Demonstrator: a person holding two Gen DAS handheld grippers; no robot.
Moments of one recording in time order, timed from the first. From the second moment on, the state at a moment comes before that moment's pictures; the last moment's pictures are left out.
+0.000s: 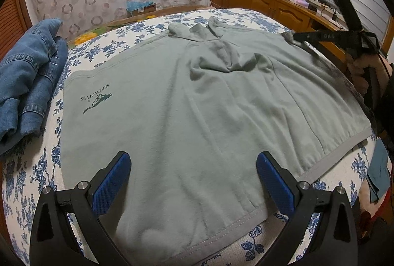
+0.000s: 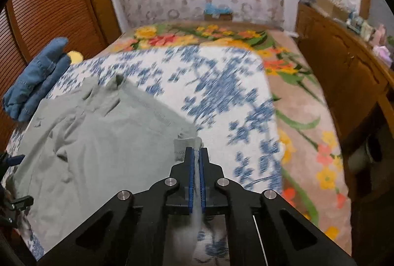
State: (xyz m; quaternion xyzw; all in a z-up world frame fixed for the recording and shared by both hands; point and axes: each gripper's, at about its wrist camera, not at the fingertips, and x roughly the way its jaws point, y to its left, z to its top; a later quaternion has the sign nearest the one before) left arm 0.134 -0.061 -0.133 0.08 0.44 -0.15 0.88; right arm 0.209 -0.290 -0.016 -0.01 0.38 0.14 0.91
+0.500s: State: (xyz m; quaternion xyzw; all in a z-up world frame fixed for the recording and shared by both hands) left arm 0.134 -0.059 -0.132 0.07 0.43 -0.15 0.89; right arm 0.196 -0.322 -0.015 -0.01 0.38 0.04 0.92
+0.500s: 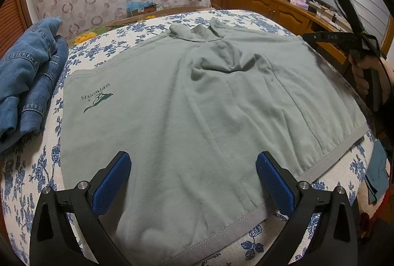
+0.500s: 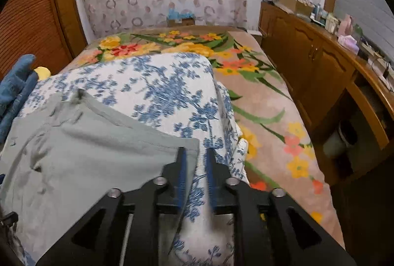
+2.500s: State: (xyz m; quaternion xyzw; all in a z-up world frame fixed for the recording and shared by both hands) left arm 0.064 0.021 -0.104 0.01 0.39 -0.13 0.91; right arm 0.055 -0.227 -0.054 -0.04 0.35 0.17 0.92
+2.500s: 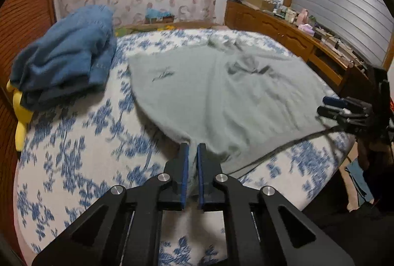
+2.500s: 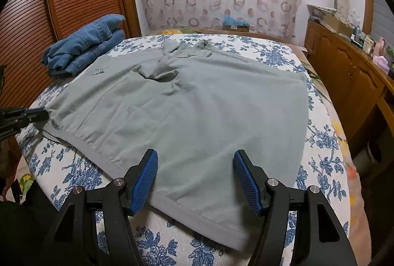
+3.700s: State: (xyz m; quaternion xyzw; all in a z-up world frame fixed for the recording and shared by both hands) left arm 0.109 -0.135 -0.017 0.08 0.33 -0.29 0.90; right arm 0.030 -0.264 -0.044 0.00 0.32 0.14 0.94
